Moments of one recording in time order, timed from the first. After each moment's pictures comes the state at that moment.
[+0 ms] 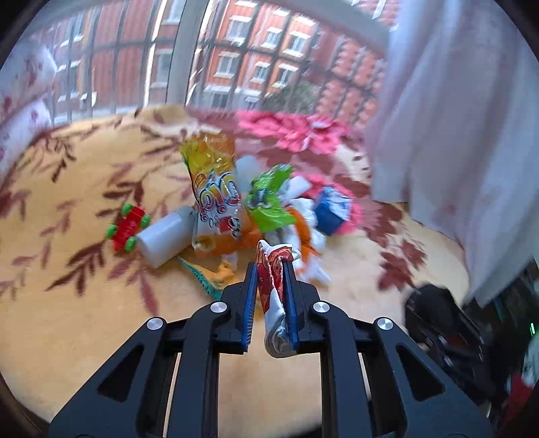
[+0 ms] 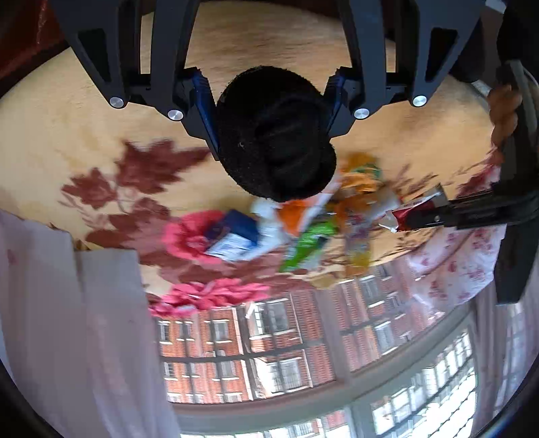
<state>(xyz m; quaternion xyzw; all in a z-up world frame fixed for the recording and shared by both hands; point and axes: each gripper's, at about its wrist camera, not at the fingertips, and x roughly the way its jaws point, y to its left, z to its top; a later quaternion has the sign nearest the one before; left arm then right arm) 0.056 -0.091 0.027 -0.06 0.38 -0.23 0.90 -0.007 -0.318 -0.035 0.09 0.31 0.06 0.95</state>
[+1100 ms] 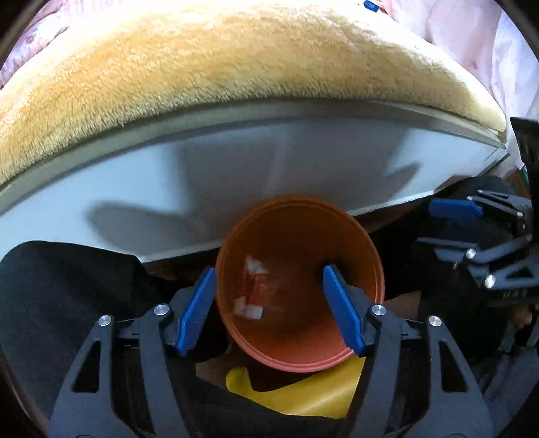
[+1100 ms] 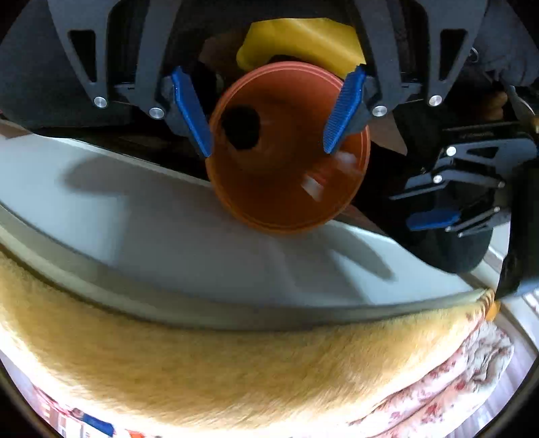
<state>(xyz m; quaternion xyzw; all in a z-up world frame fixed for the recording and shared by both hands) -0.094 0.000 -0.167 0.04 0.55 -0.20 0.81 -0.084 -0.182 -0.187 0.01 0.55 0.17 0.81</state>
